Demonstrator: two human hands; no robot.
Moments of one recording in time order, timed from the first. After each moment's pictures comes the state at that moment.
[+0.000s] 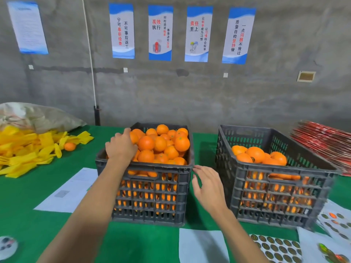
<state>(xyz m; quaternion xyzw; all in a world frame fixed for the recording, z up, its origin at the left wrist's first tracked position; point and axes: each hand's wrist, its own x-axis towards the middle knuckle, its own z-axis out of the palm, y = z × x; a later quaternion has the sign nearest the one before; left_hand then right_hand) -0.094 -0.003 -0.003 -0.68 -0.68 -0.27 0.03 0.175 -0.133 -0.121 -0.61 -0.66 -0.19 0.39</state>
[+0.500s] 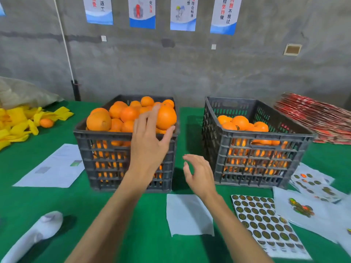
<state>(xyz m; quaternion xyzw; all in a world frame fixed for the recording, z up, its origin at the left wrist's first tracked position) -0.003 -0.139 -0.050 -0.73 -0.35 -0.58 -0.02 0.176 -0.175 -0.162 -0.64 -0.64 -0.08 0.41</state>
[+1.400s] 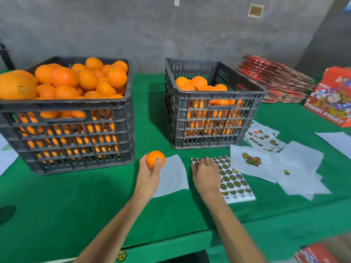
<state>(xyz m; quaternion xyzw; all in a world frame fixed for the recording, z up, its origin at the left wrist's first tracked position) 0.091 -0.201 -0.256 -0.63 -0.44 -0.37 -0.53 0.273 -0.286 -0.250 -0.90 -0.43 -0.01 0.08</state>
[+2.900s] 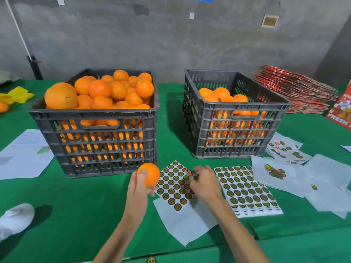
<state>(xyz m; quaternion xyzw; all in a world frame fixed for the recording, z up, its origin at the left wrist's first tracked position) -0.009 -0.210 -0.219 -0.52 -0.45 -0.42 -0.59 0.196 -0.259 -0.211 -0.85 -0.45 0.13 0.23</state>
